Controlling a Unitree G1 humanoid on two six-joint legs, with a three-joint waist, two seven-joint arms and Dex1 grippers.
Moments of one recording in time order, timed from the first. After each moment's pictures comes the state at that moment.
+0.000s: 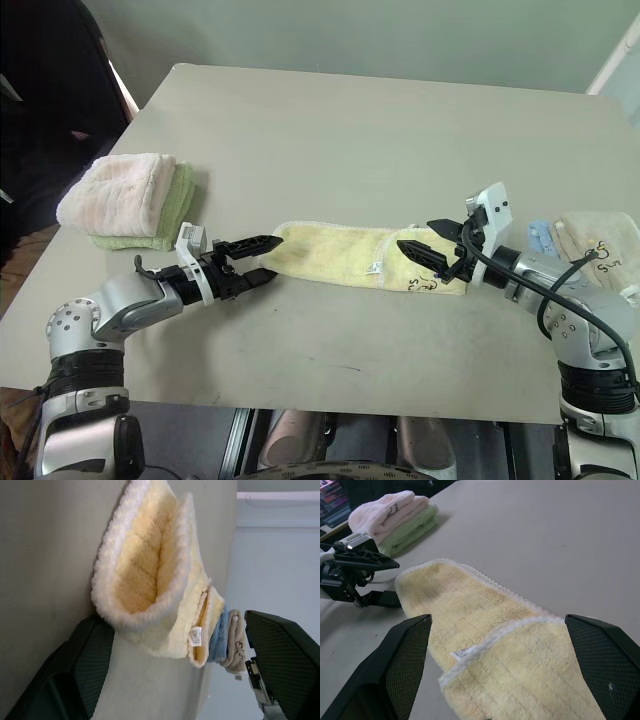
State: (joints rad) left arm -0.36 0.56 0.34 0.33 -1.96 1.21 0.38; right arm -0.31 -0.60 -0.13 -0.36 0.77 0.92 0.58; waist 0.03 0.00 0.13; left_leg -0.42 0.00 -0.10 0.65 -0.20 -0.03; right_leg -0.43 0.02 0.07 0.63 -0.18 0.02
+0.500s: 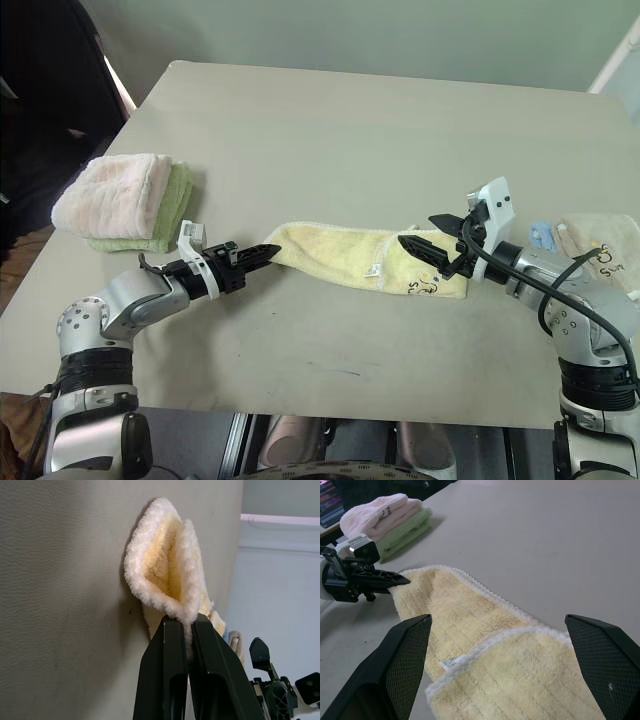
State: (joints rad) left arm -0.37 0.53 0.34 0.33 -1.96 1.16 0.40; right arm -0.32 -0.60 -0.13 -0.36 0.76 0.92 0.58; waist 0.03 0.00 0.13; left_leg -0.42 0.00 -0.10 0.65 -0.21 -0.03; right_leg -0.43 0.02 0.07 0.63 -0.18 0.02
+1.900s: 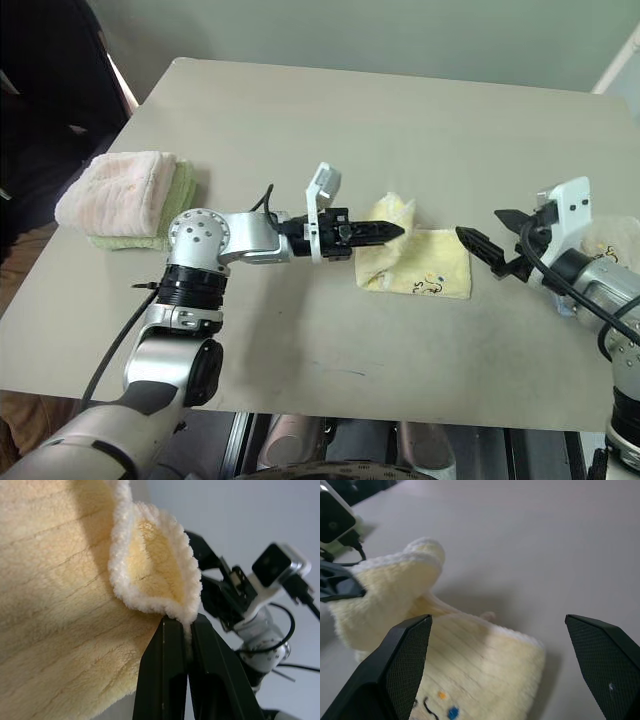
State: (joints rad) left arm -0.82 0.26 -0.02 0.38 -1.46 1.34 -0.18; right arm -0.14 -0.72 -0.41 -0.51 0.81 0.97 0.47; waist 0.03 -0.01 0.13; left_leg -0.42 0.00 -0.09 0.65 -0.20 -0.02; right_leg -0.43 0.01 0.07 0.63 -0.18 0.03
